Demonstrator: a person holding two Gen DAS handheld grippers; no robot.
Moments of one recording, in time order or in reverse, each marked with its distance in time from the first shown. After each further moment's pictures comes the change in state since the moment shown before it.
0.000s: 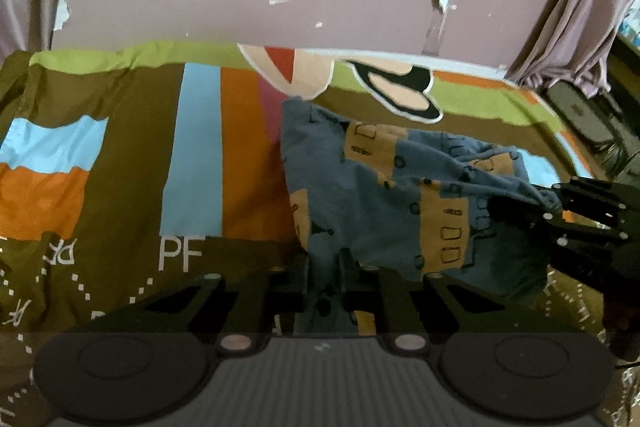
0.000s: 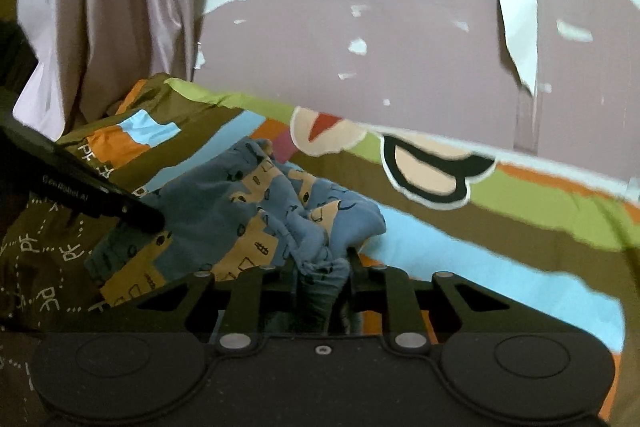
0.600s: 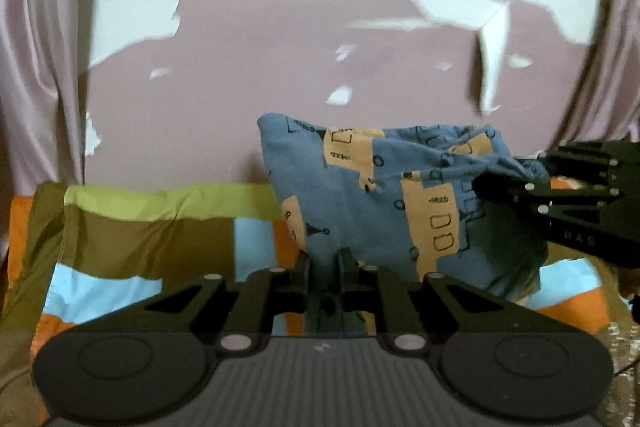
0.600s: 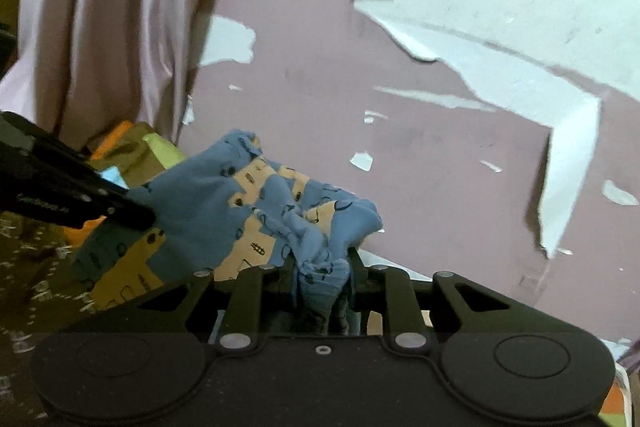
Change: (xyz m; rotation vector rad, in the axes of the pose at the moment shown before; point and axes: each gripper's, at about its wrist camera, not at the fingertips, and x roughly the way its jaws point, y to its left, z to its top) left arm 0.003 0.026 0.098 0.026 -0.187 0.145; right arm 0.087 -0.014 0.136 -0.171 -0.042 -0.008
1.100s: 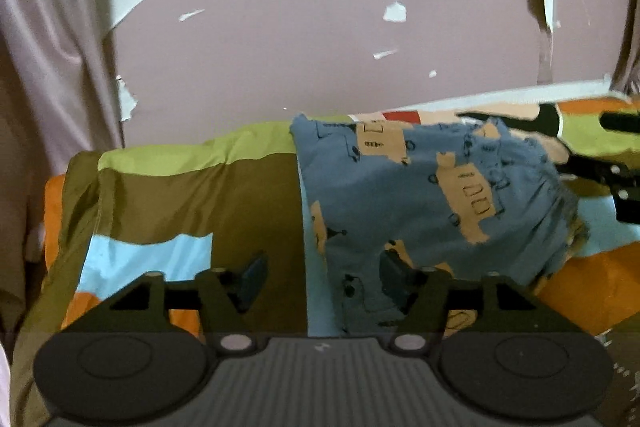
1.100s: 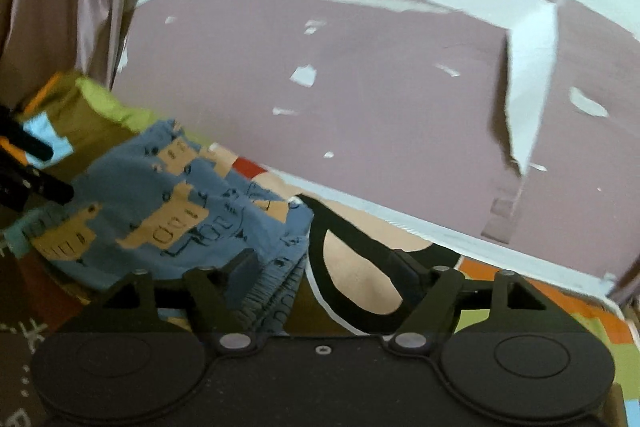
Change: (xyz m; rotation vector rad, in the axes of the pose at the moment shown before) left arm 0.037 0.006 -0.038 0.088 0.071 0.202; right arm 0.014 -0.004 -0.076 0.090 -0.005 -0.186
